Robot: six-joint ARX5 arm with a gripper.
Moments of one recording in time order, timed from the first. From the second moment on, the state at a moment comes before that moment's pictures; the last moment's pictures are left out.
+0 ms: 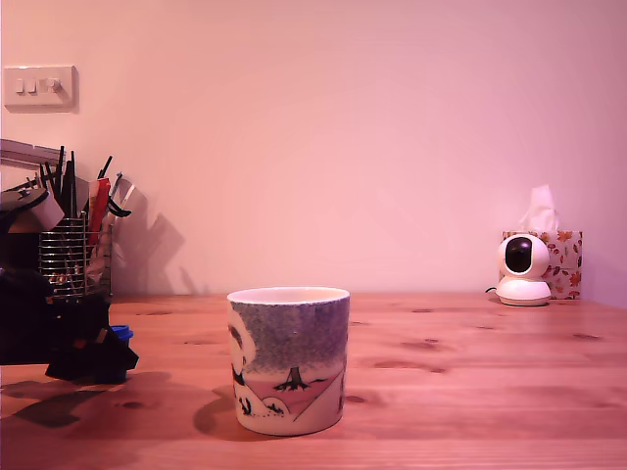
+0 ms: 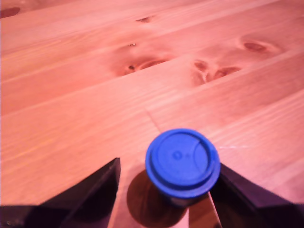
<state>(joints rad) -0.25 1.78 0.35 0.93 0.23 0.08</state>
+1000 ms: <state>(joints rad) -0.25 1.78 0.35 0.94 0.27 0.08</state>
